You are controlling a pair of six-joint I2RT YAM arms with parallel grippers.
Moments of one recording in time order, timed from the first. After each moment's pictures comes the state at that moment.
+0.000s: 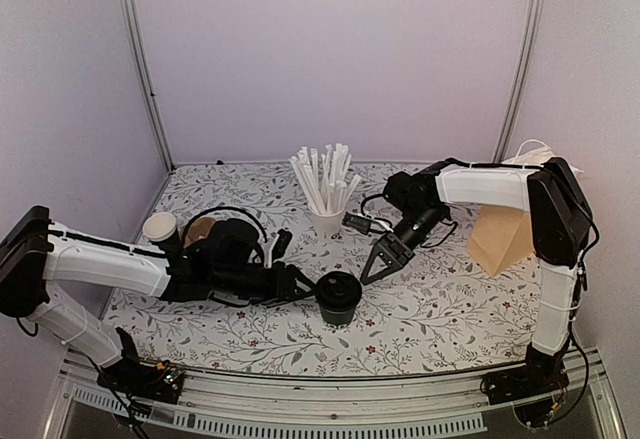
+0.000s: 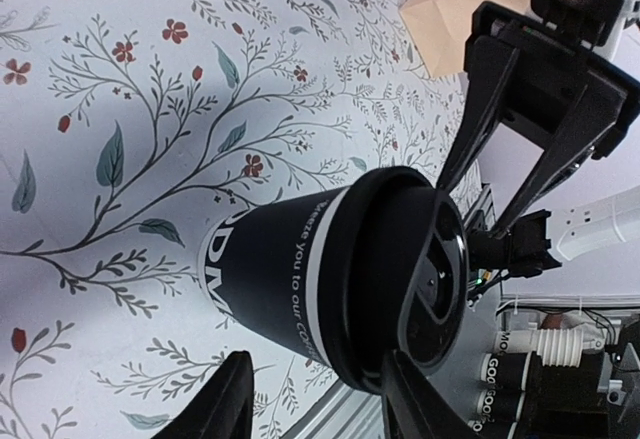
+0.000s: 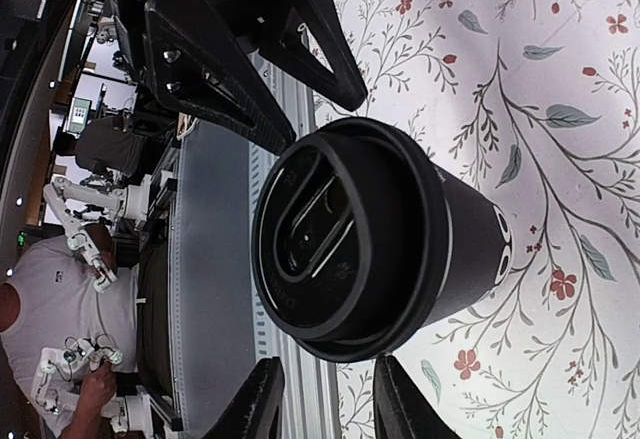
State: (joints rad) left arm -0.97 1.43 0.65 0.17 0.27 -0.95; right arm 0.66 1.99 1.48 -1.08 -1.07 -0.51
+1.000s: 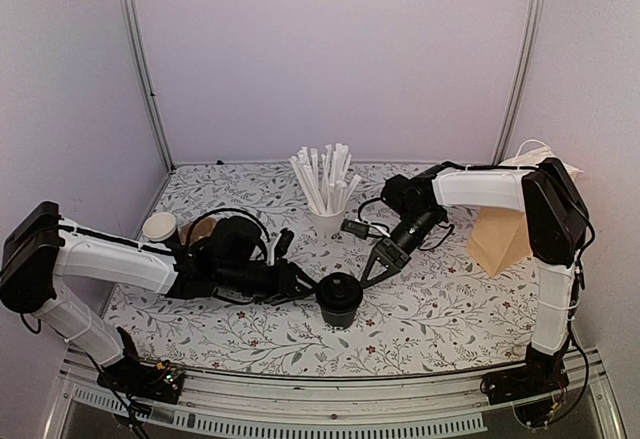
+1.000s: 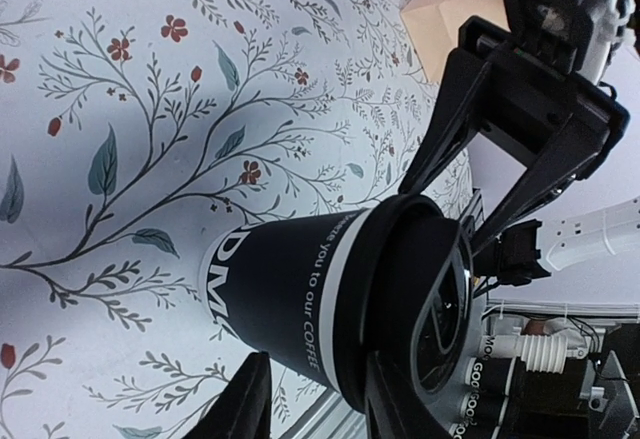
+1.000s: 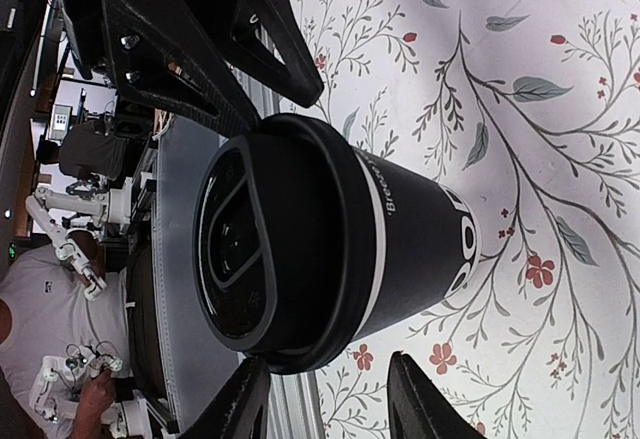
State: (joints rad) left arm -0.94 1.48 0.67 0.21 0.31 -0.98; right arm 0.66 2.01 1.47 -1.03 -1.00 -0.45
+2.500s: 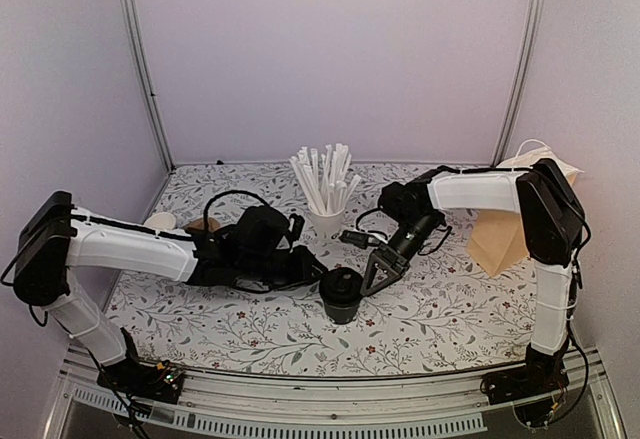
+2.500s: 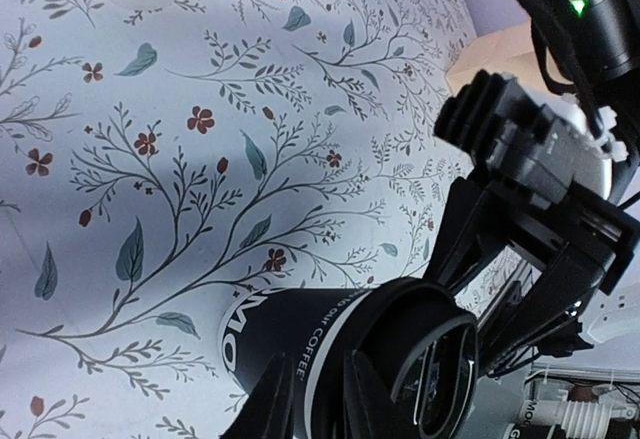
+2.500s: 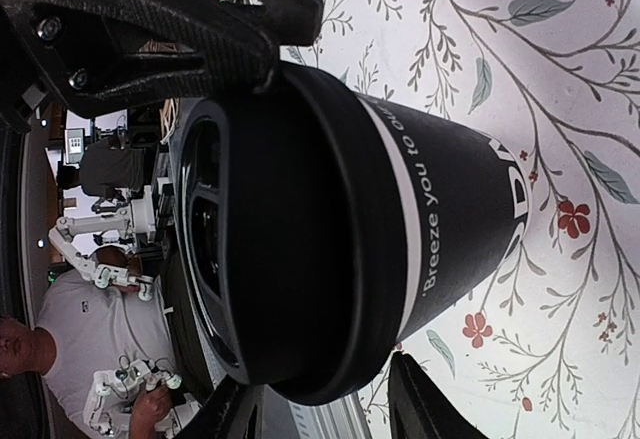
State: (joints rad) left arm -1.00 1.59 0.86 0.03 0.08 -0.97; right arm 0.68 2.04 1.46 -1.08 -0.96 -0.32
